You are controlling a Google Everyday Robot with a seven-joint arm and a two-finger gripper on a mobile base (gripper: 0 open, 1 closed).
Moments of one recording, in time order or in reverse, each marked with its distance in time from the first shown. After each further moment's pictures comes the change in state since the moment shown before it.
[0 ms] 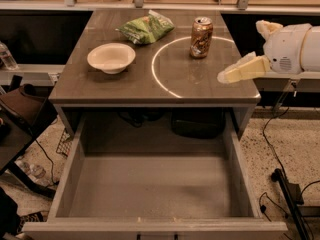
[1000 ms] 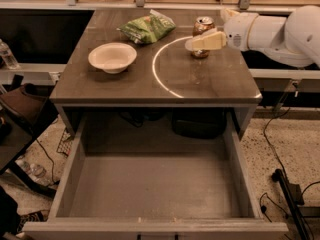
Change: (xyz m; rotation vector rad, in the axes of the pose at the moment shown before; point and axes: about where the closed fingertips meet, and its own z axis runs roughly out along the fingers) arm -0.023 -0.070 0.130 -0.028 -0.229 0.133
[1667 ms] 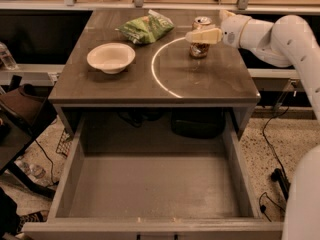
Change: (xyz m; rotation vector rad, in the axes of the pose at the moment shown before) arm 0.025 -0.064 0.044 0.042 -0.100 0.086
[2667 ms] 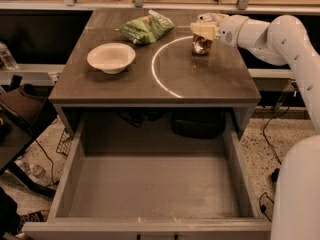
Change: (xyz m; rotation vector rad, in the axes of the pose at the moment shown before) arm 0.008 -0.014 0.013 0.013 0.007 0.012
